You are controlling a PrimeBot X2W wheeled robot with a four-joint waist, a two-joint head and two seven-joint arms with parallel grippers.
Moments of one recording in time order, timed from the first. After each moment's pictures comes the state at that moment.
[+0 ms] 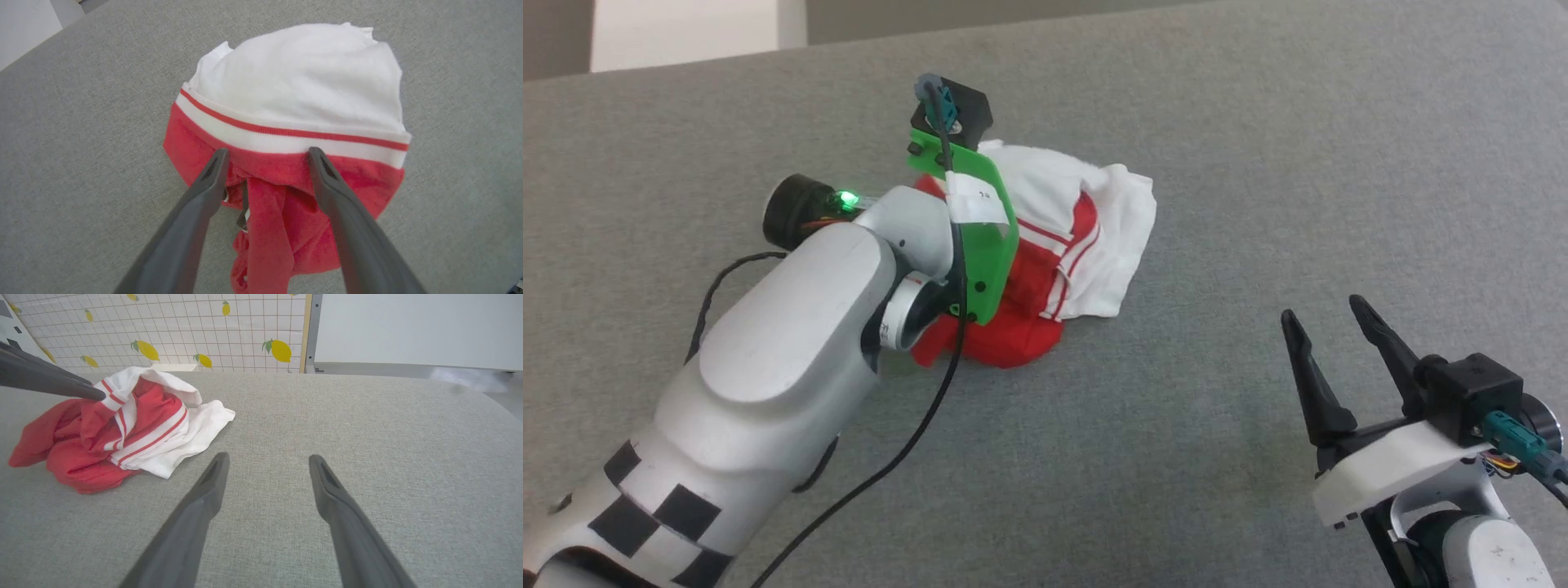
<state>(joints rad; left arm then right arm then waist) -0.90 0.37 -0.80 0.21 -0.71 0.19 0.82 -0.03 -0.09 0.06 -0.14 0.12 0.13 0.09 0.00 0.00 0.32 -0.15</state>
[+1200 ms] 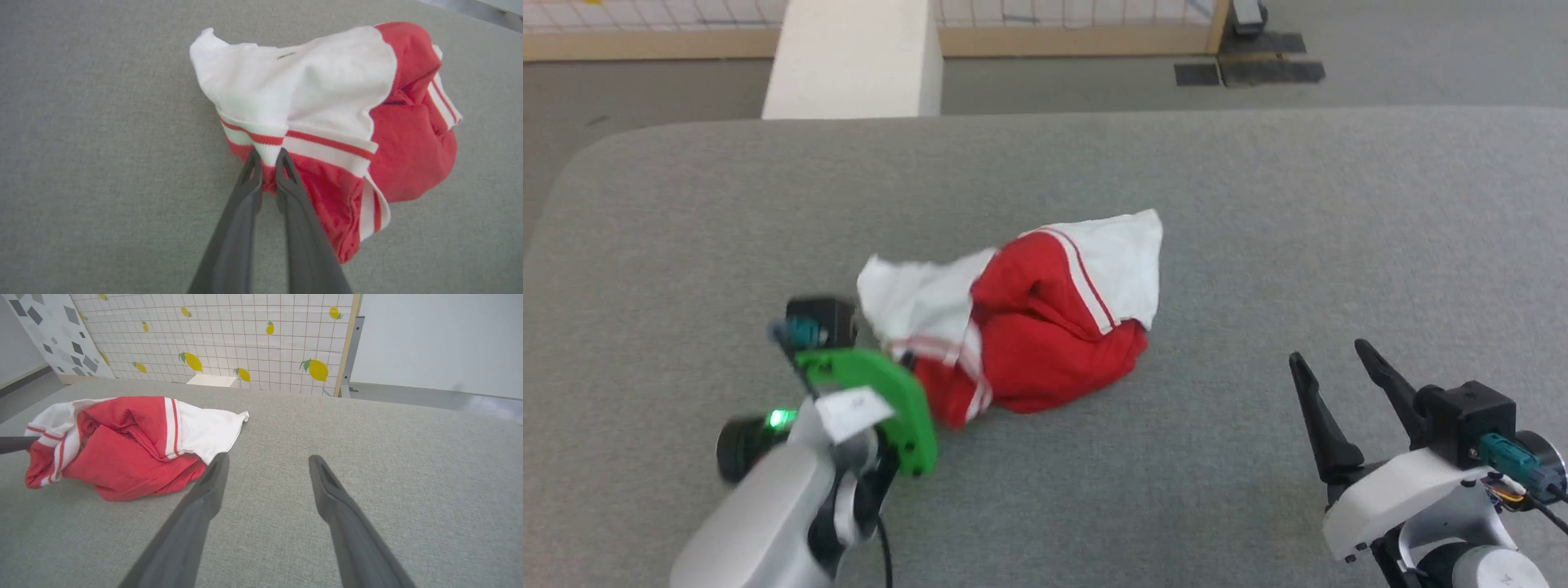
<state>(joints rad) -0.40 0.40 -0.60 0.13 -0.79 0.36 0.33 0.03 -0.10 0.04 -0.13 0.13 0.13 0.14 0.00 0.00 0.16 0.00</state>
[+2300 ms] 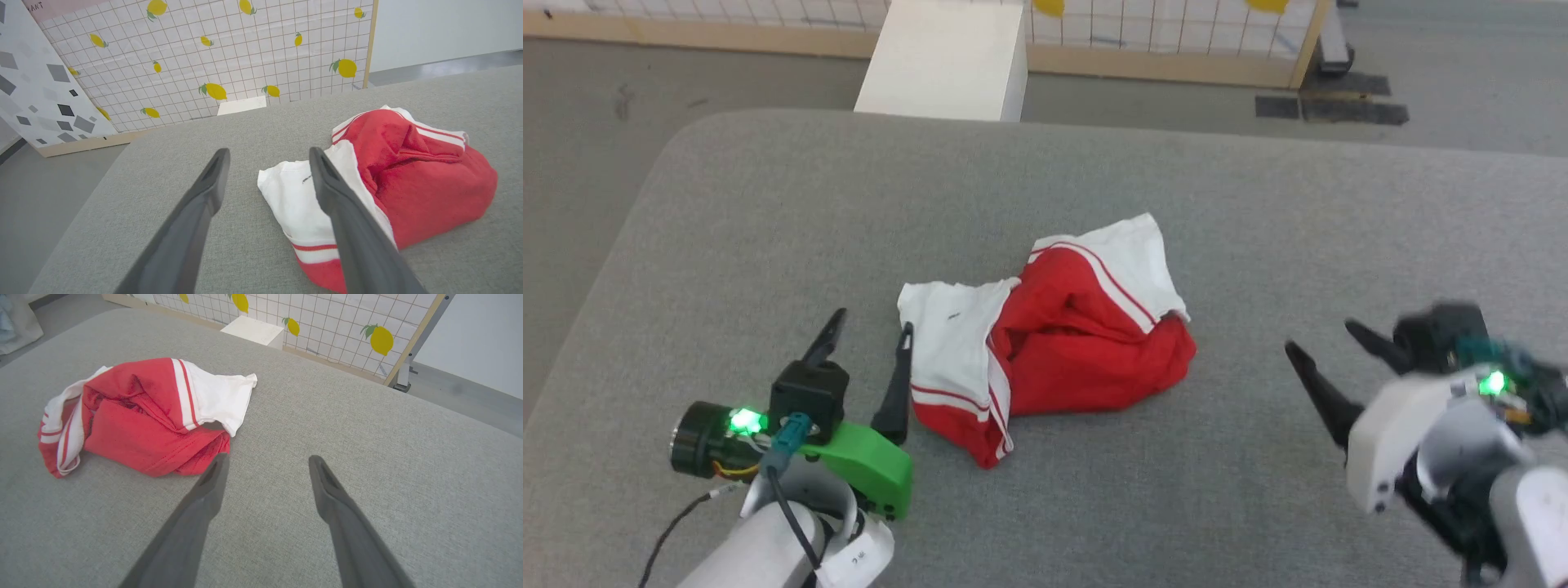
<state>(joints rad) -0.29 0.54 -0.68 0.02 -0.51 0.36 -0.13 -0.11 -0.27 0.12 -0.11 0.26 0.13 0.46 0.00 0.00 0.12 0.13</state>
